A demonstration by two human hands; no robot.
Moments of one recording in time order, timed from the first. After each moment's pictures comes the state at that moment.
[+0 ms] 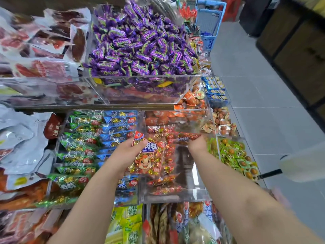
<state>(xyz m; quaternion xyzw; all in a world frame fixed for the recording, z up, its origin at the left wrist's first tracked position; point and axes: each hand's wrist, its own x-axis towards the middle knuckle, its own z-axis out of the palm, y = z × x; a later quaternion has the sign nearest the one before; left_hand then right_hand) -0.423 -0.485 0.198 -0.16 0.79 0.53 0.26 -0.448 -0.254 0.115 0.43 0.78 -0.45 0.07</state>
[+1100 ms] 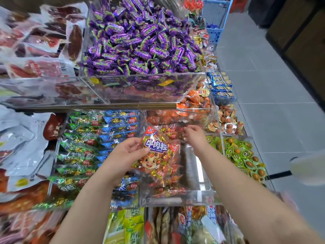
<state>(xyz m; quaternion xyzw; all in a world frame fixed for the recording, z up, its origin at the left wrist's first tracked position) -0.415 -0.494 0.205 -0.06 0.74 0.62 0.26 -0.469 -0.260 0.124 0.33 0.70 -0.63 0.07</state>
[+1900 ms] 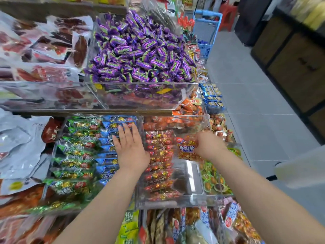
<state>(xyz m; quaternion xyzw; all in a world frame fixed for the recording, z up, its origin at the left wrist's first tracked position) -0.443 -0.453 0.151 -0.01 1.00 0.05 0.03 -0.432 -0.222 0.190 0.09 0.99 -0.04 0.14</state>
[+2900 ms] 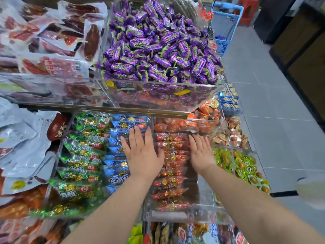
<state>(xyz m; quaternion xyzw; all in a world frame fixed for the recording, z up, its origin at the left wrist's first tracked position) -0.446 -0.448 0.147 -0.03 1.00 0.09 -0.02 -0.461 -0.241 0.066 -0.02 0.99 0.07 0.09</state>
